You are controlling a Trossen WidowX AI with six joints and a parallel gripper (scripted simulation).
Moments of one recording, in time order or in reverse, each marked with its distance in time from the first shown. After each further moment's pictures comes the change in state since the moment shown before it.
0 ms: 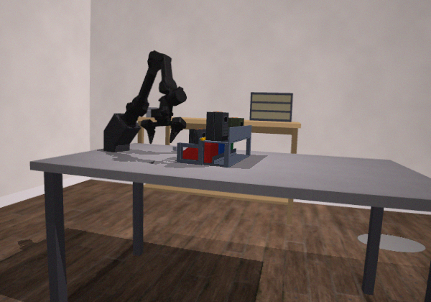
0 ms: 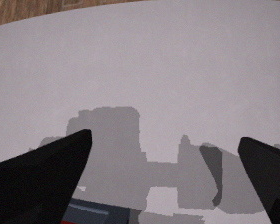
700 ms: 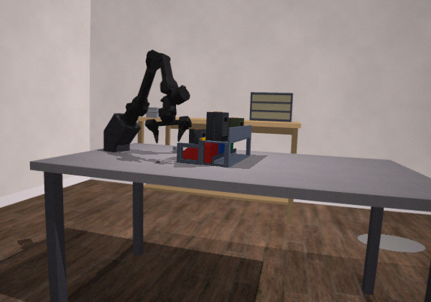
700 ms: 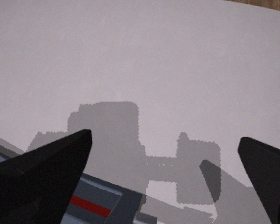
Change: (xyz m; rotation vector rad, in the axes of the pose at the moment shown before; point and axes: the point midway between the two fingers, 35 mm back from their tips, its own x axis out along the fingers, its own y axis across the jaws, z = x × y) arm -0.008 0.021 -0.013 -0.160 0.008 0.097
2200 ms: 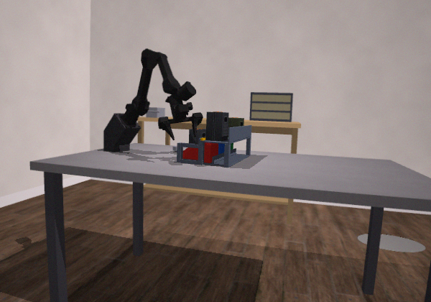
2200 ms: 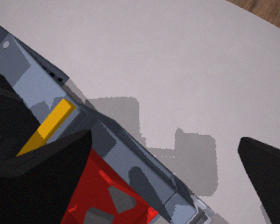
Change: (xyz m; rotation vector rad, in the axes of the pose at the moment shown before) arm -0.022 0.057 -0.026 -0.377 -0.023 0.247
